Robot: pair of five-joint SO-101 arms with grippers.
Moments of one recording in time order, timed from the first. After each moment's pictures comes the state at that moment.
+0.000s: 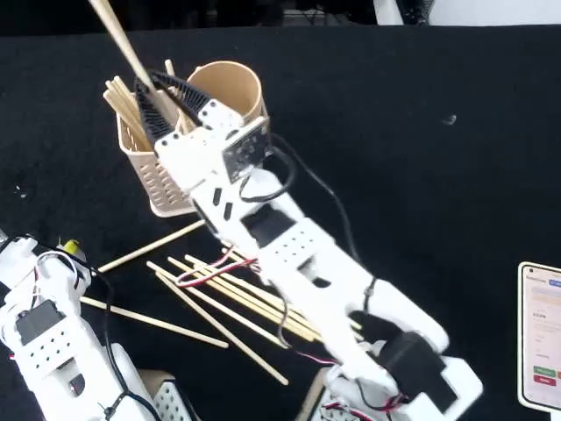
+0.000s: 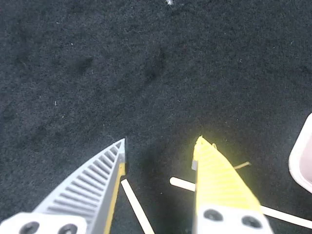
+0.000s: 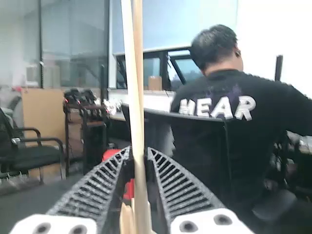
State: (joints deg) left arm -43.2 -67.5 79.3 42.6 8.9; right arm -40.3 -12.1 40.2 -37.8 2.3
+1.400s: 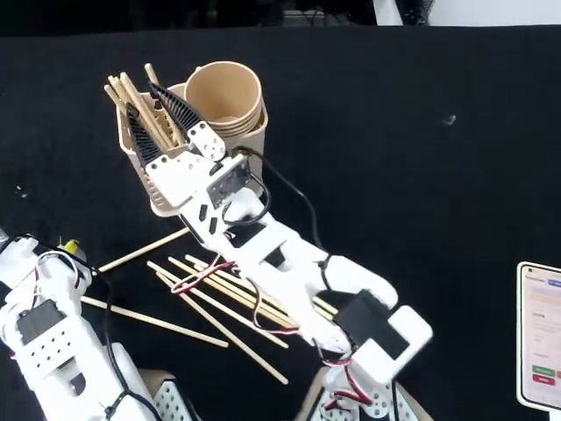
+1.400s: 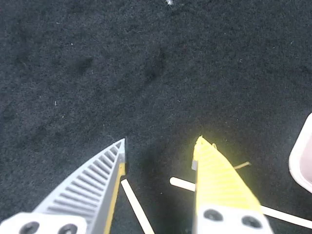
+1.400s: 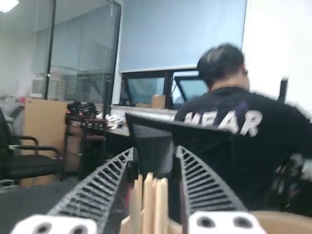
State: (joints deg) left arm -43.2 -67.5 79.3 42.6 8.9; right arm -41.9 4.6 41.7 -60.5 7.9
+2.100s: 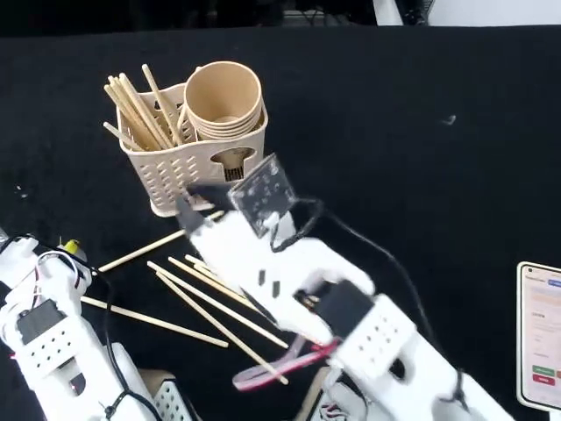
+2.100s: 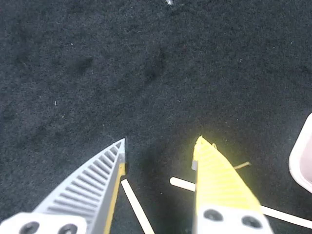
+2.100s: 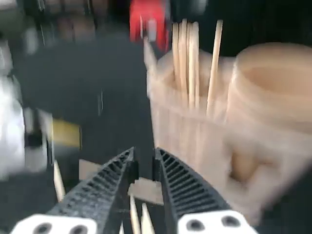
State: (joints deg) left arm -43.2 -67.5 79.3 42.6 8.9; right arm -45.9 -58.2 53.8 41.3 -0.4
